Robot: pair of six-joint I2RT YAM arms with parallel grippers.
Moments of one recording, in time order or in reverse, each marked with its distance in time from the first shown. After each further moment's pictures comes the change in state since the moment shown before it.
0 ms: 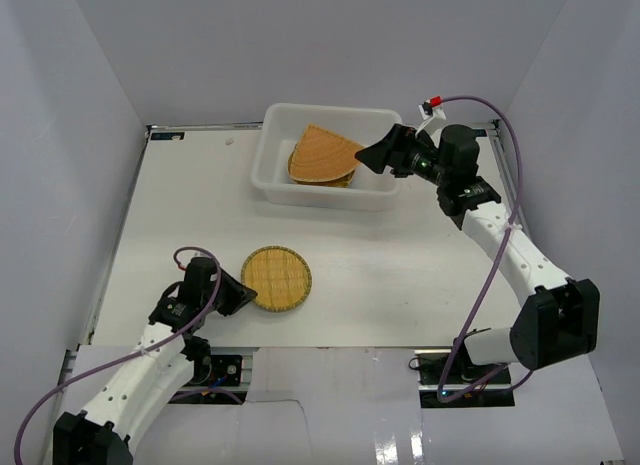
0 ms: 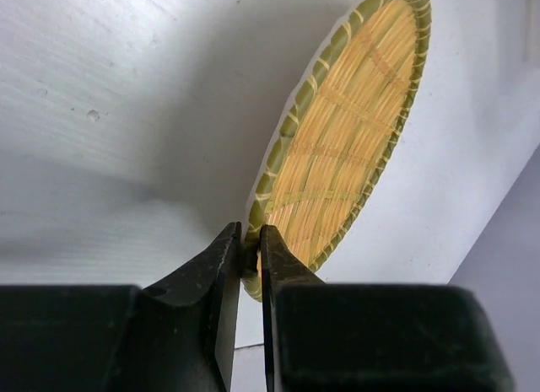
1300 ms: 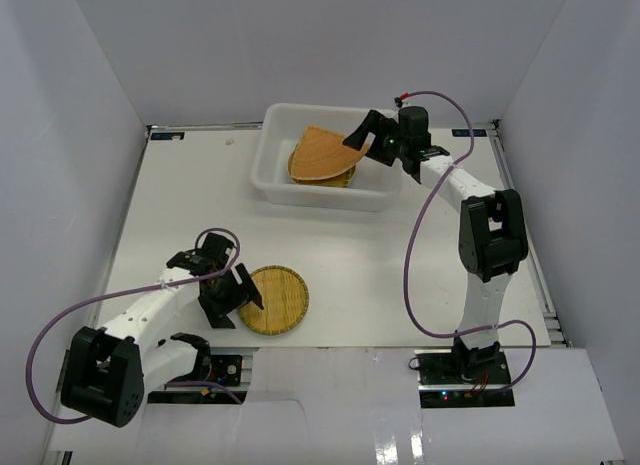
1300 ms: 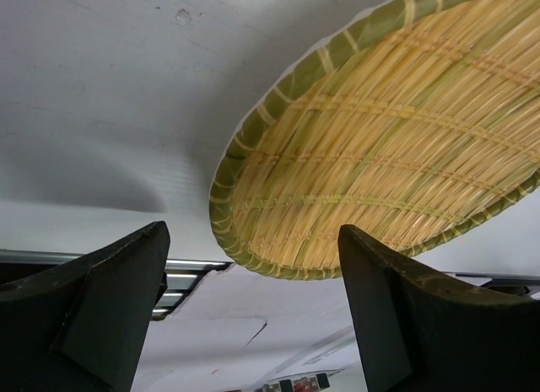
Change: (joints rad) left arm 0.013 0.470 0.274 -0.339 0.075 0.264; right arm -0.020 0.619 0.396 -0.048 0.139 0.100
